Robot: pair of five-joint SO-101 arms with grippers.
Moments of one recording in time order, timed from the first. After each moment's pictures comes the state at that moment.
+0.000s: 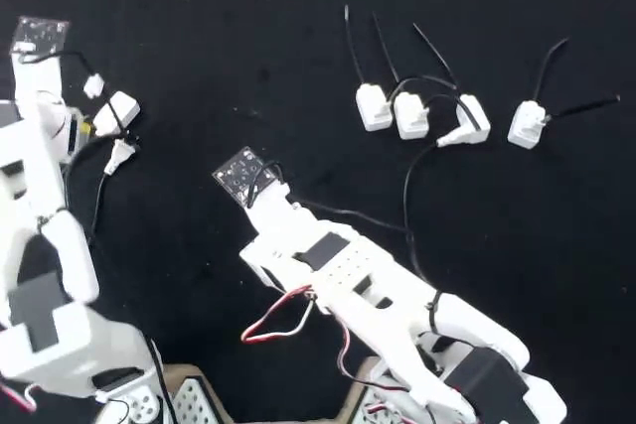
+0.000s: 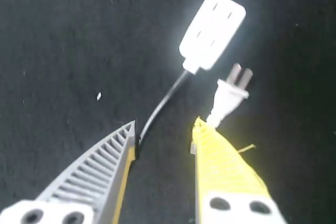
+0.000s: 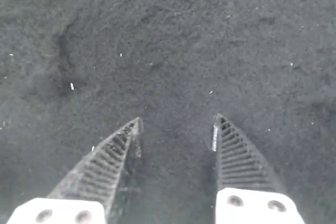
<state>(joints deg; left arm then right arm) -29.8 1.7 6.3 56.0 -30.2 -41.9 -21.4 61.5 28.4 1.5</state>
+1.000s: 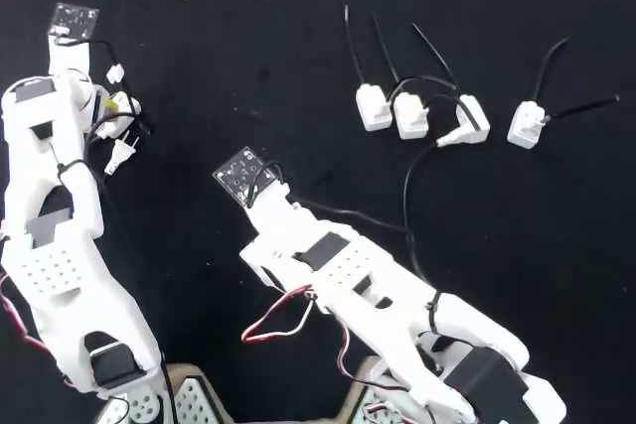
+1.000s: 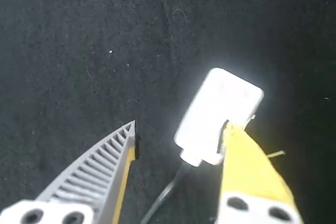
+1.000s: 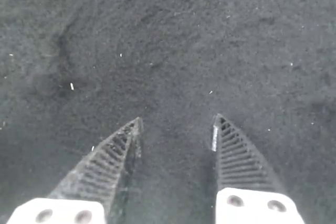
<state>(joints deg) -25.7 29.5 -15.5 48.1 -30.4 -41.9 -21.4 61.5 28.4 1.5</state>
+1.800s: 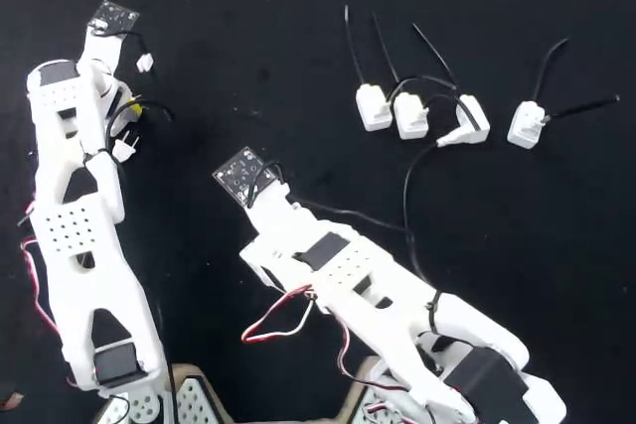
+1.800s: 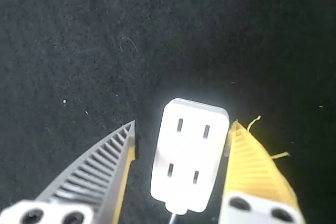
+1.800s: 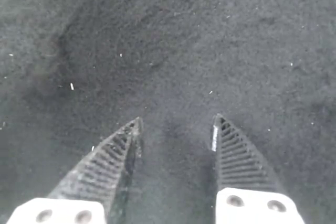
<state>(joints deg) -22.4 56.8 -52.2 63.2 -40.5 -41.9 -21.4 61.5 28.4 1.5</state>
